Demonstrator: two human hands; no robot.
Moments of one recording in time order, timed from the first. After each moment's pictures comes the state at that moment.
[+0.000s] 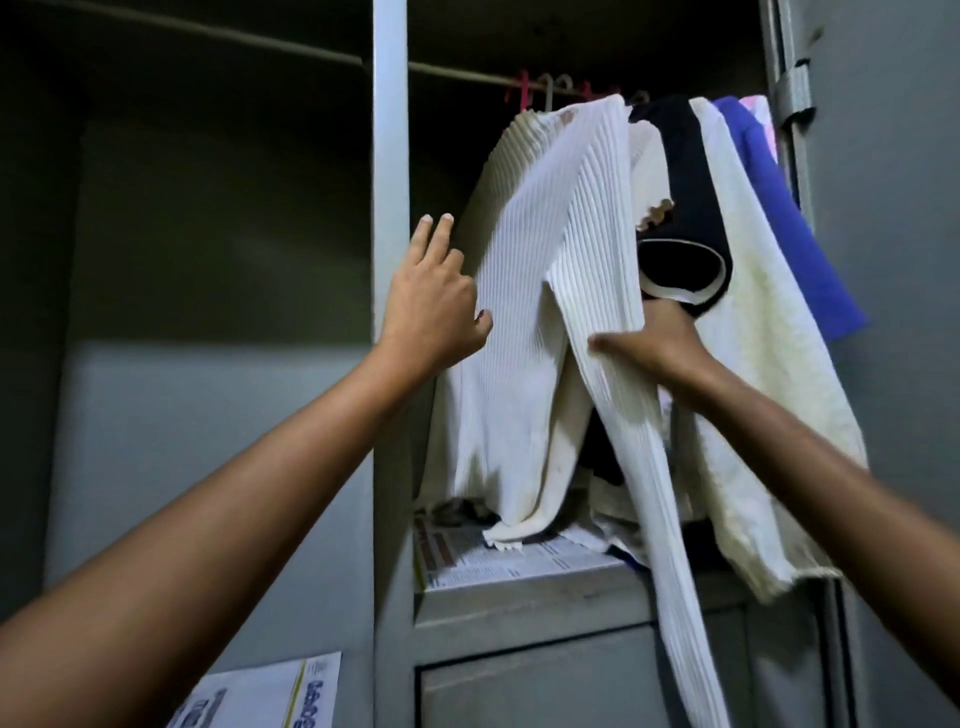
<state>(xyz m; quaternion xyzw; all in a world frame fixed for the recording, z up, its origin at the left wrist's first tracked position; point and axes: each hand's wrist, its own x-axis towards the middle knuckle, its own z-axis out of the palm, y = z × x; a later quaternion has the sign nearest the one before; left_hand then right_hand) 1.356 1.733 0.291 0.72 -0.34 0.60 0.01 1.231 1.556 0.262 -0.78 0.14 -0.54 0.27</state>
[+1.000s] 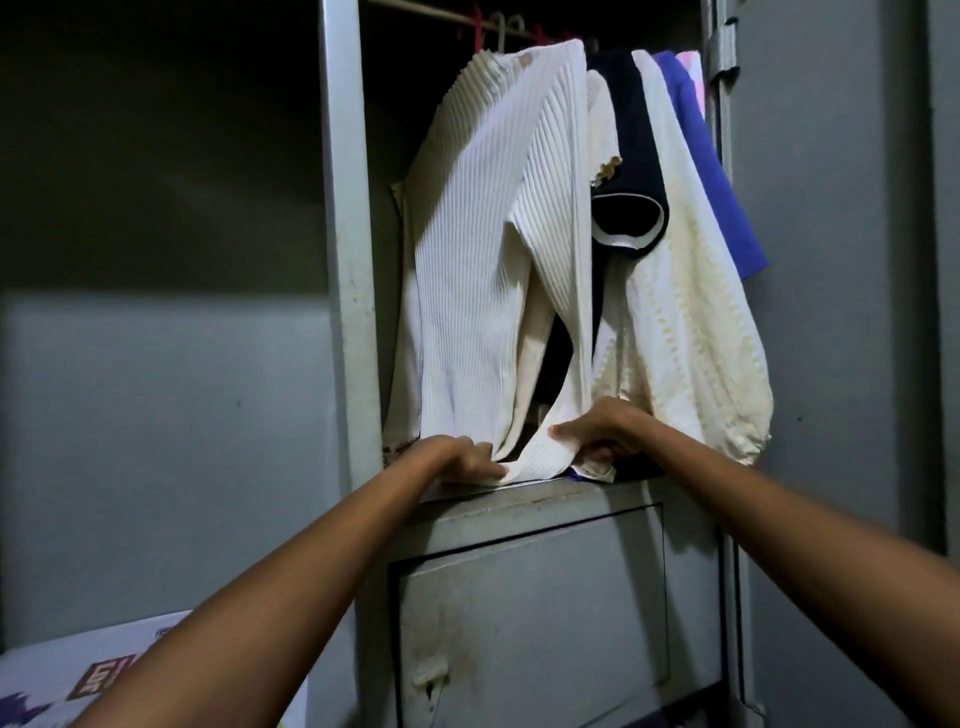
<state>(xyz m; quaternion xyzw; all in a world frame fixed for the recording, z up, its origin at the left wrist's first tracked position) 1.391 1.650 0.130 0.89 -0.46 -0.02 -0.01 1.243 1.522 0.150 -0.83 0.38 -0.23 0.33</state>
